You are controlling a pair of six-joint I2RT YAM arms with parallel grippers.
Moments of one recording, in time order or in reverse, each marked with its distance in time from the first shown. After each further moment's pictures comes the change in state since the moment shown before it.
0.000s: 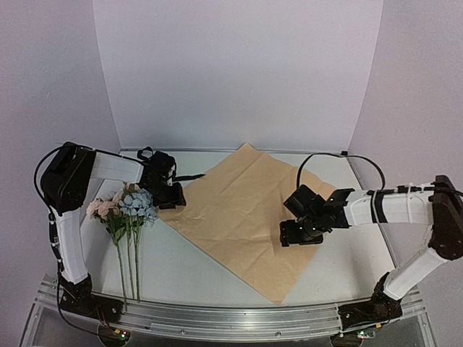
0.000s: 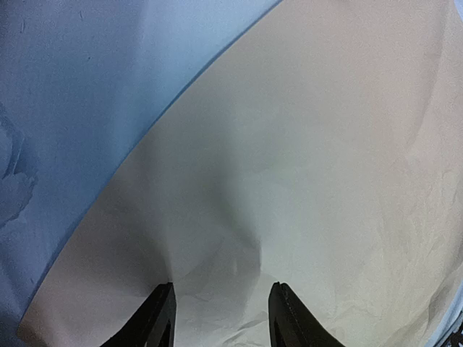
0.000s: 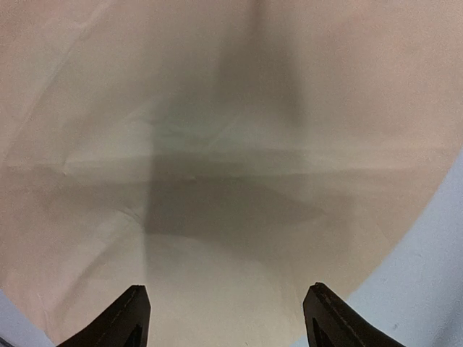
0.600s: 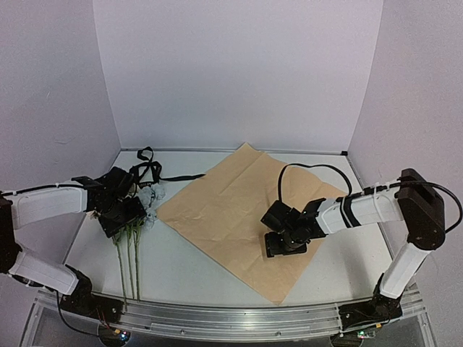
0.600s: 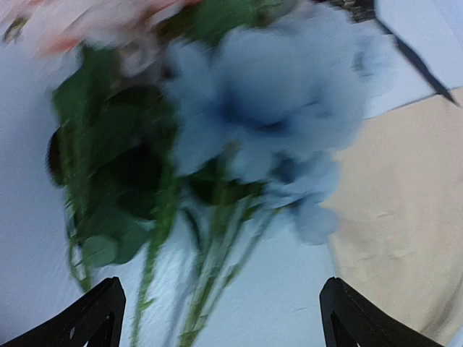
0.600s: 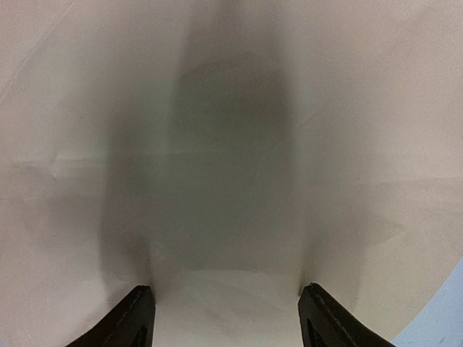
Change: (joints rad) left arm 0.000 -0.690 -0.466 -0.260 -0.355 -0.426; right arm 0.096 0.214 0.066 0.067 0.064 0.071
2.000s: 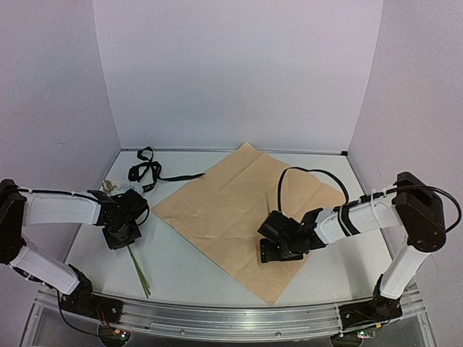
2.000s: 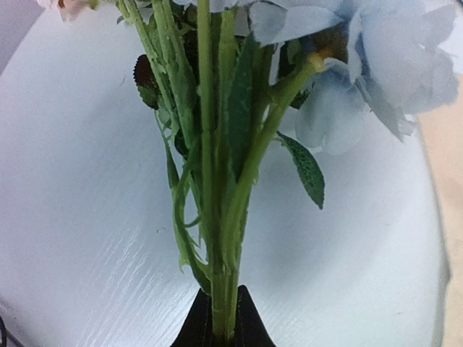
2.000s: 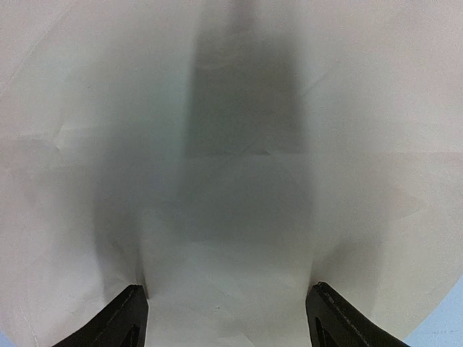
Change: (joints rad) left arm -0.142 0.063 -0.137 -0.064 -0.199 -0.143; right arm 0.084 0.006 -0.061 0.107 0.027 0.108
